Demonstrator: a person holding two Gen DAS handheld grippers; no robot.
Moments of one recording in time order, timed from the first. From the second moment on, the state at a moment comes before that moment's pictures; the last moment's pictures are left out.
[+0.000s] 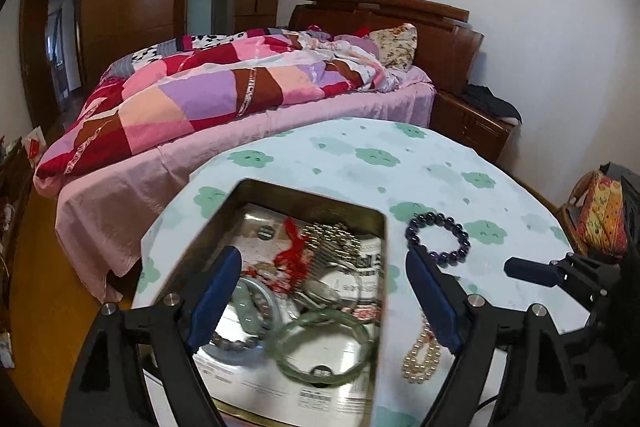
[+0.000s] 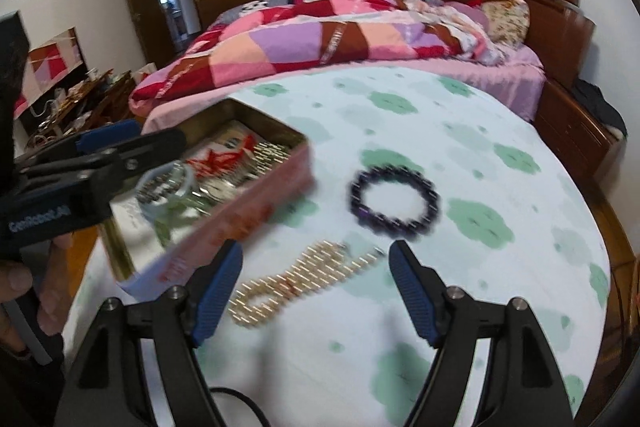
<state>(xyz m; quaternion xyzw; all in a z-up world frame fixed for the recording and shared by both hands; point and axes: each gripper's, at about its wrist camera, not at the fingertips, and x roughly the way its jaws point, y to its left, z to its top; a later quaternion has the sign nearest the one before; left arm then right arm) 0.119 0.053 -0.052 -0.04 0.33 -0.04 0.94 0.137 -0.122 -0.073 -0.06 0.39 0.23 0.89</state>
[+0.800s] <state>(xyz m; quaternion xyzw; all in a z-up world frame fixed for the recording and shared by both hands) 0.128 -0.046 -0.091 0.03 0.38 -0.11 0.92 0.138 -0.218 -0.107 0.04 0.43 0.14 0.89</state>
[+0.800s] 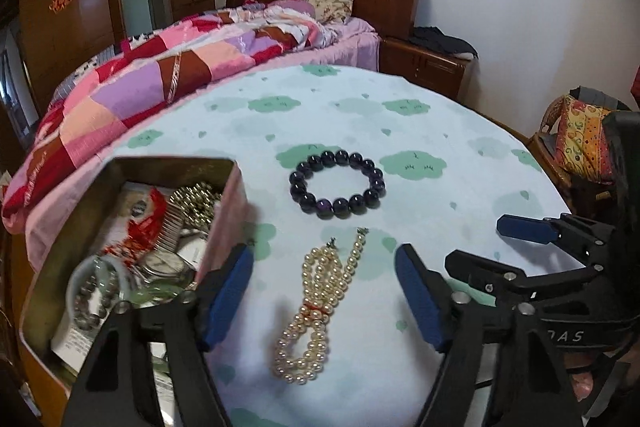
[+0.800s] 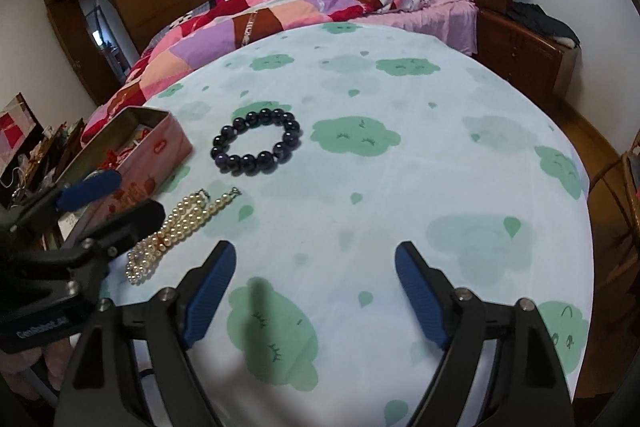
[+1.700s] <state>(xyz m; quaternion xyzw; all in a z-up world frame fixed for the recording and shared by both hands) 0.150 -0.049 -0.121 0.02 0.44 -0.12 0.89 0.222 -0.186 -0.102 0.02 0.47 0.13 0.88</state>
